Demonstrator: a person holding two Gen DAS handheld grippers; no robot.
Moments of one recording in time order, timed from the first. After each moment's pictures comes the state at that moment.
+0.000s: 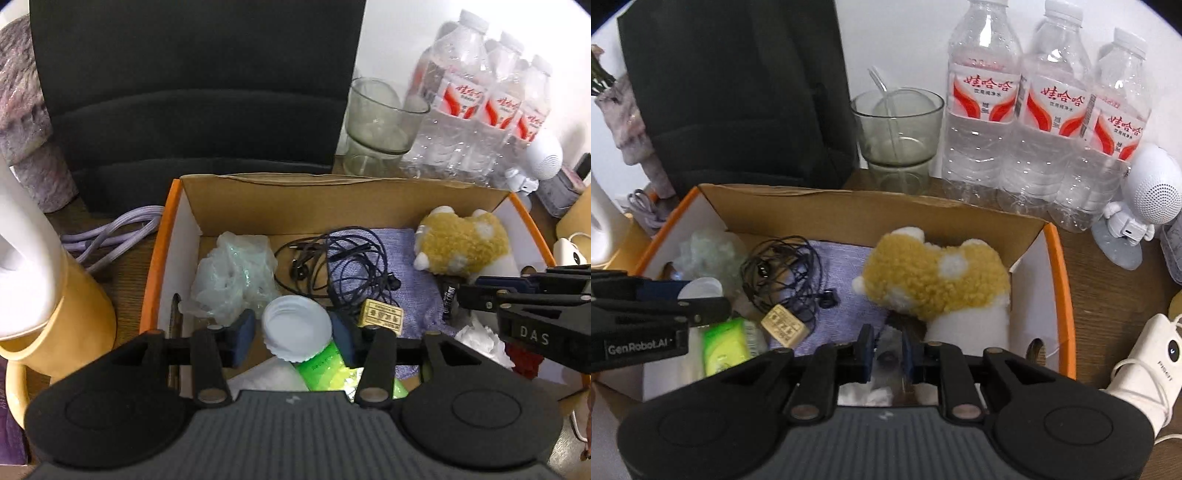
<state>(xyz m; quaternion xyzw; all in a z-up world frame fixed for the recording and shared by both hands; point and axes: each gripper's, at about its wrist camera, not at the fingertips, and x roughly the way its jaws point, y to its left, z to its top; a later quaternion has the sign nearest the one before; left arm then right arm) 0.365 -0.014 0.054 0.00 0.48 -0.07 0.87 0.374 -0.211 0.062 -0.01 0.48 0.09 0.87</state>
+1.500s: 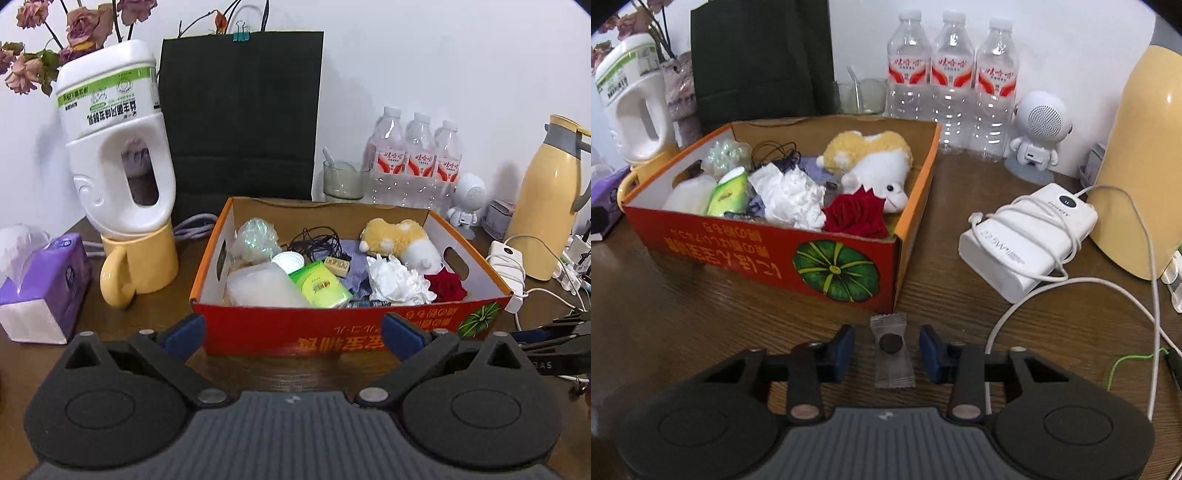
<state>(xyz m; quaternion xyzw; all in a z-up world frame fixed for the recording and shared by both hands) 0.146 -0.009 0.078 -0.01 0.29 -0.05 0.96 0.186 -0.295 0.028 -0.04 0.41 0.10 0.91</state>
